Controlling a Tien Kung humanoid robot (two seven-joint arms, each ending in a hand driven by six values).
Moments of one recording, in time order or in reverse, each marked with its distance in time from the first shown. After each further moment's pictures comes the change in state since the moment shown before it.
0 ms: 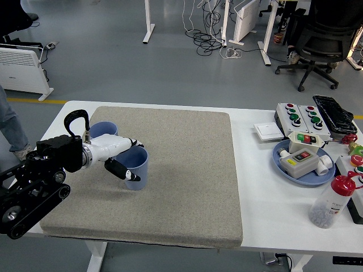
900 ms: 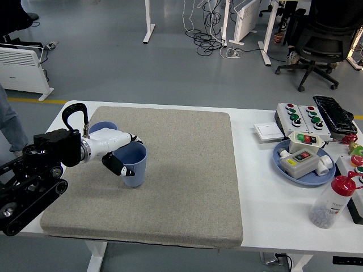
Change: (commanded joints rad) left arm -0.013 0.025 -0.043 -0.071 0.000 -0.053 0.022; right arm 0.009 -0.002 -0.012 0.000 0.021 0.001 0.006
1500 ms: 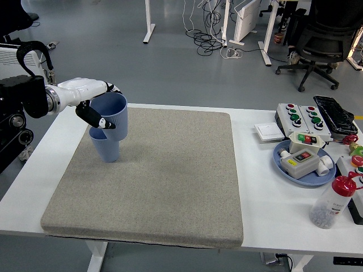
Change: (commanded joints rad) left arm -0.206 0.132 -0.079 0.073 -0.079 -0.075 -0.009; right arm 0.003 -0.003 0.001 0.001 0.002 0.000 -0.001
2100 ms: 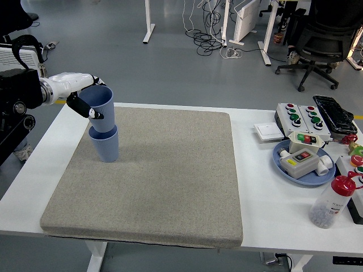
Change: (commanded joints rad) left arm -0.060 -0.071 0.051 0.248 0.028 0.065 -0.076; right arm -0.004 0.003 0.010 0.001 -0.017 -0.002 -0.005
